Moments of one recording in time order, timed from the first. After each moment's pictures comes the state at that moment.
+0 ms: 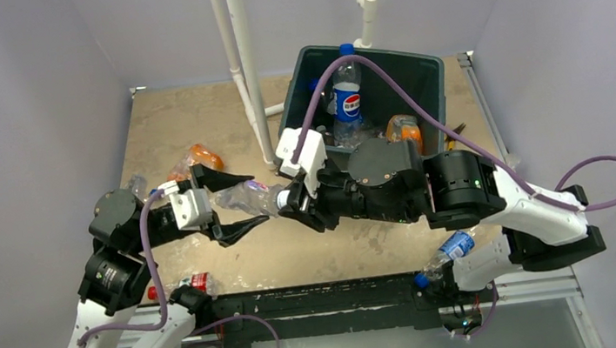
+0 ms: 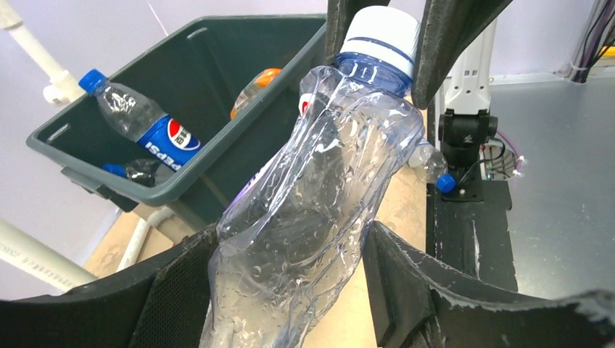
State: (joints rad) left arm -0.49 0.61 1.03 -0.40 0.80 0.22; right arm 1.47 1.40 1.99 -0.94 0.31 0.01
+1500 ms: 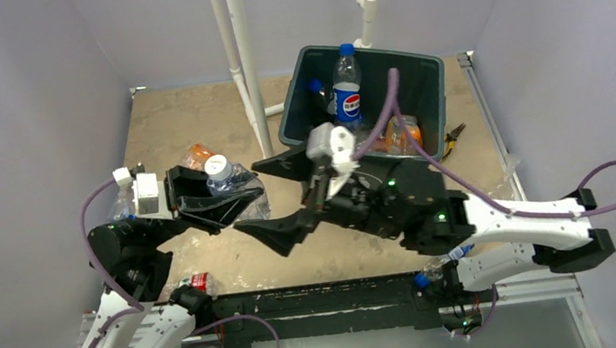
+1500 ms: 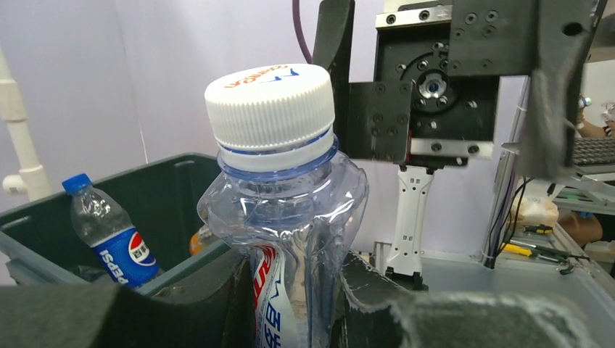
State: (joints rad) left arm -0.49 0.56 0.80 0.42 0.72 -0.50; right arm 1.47 1.15 1.38 0.13 0.19 0.04
